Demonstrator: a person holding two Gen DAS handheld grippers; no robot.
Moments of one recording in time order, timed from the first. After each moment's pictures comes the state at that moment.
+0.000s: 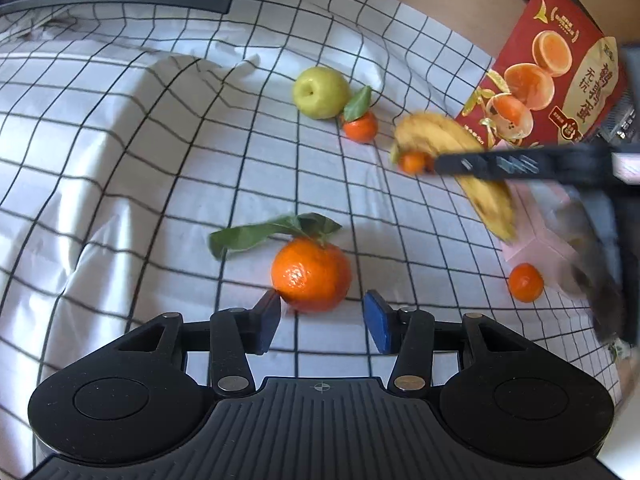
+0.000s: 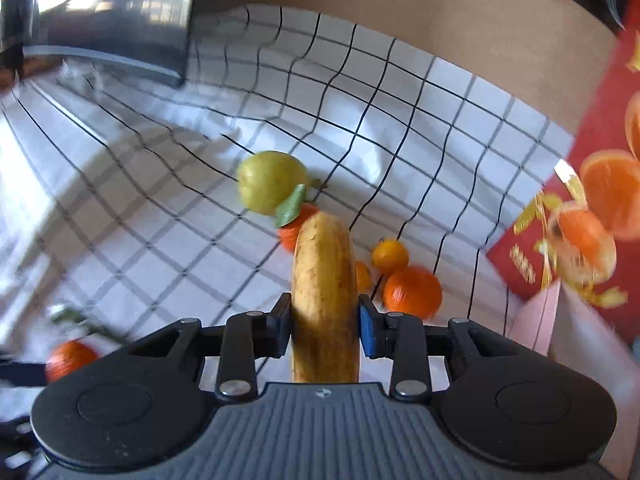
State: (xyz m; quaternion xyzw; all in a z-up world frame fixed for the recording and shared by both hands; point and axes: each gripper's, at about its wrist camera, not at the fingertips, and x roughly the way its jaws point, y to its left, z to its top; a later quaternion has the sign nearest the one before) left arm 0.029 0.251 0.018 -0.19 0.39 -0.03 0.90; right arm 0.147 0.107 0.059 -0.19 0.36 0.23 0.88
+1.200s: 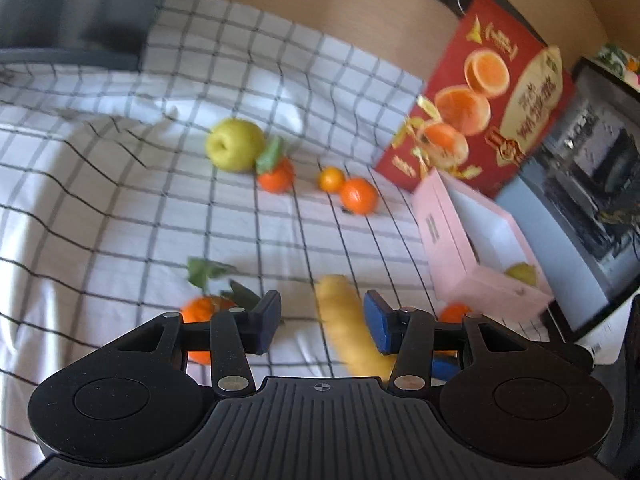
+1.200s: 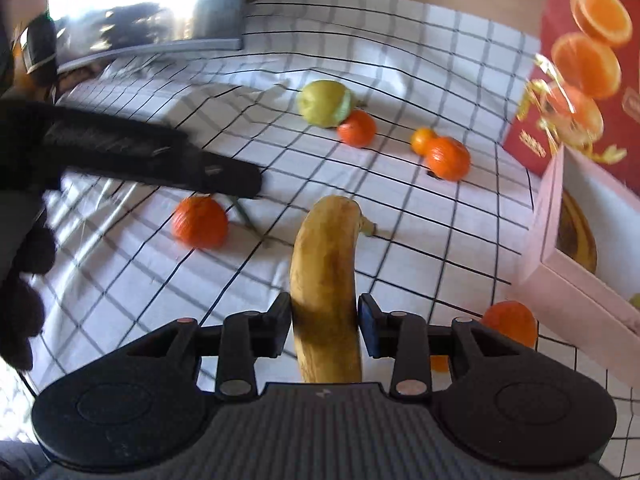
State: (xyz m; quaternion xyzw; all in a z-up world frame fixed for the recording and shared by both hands) left arm 0.054 0.217 0.052 -0.18 0.35 -0.10 0.91; right arm 0.031 0.074 0.012 -0.16 0.36 0.25 0.88
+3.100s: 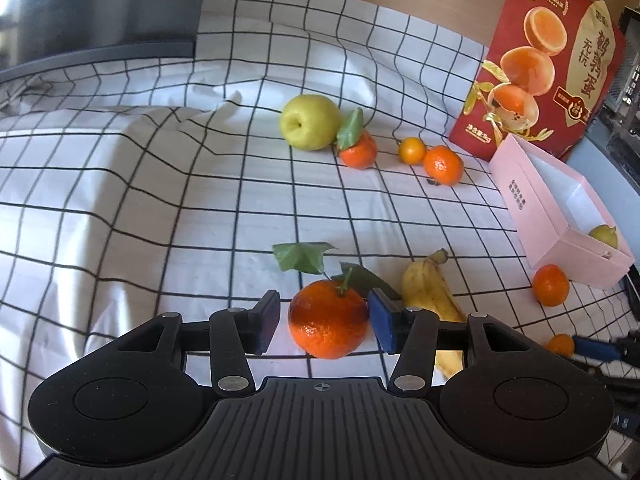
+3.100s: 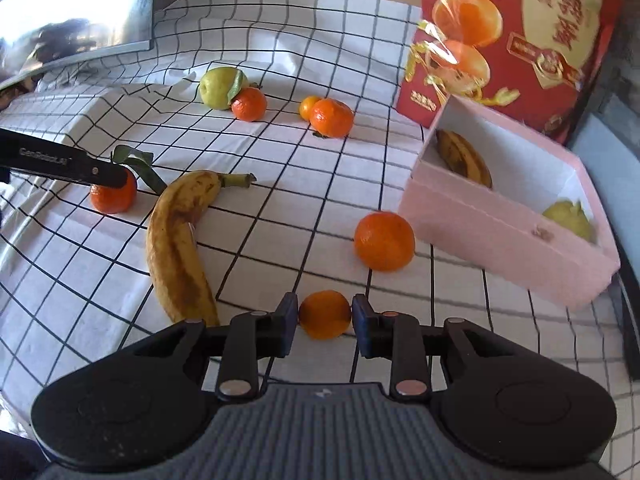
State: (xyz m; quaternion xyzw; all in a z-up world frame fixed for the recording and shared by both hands) left arm 0.062 0.240 0.028 -0.10 0.38 -0.03 0.92; right arm 0.019 0.001 -0.002 -0.11 0.37 0.13 0.91
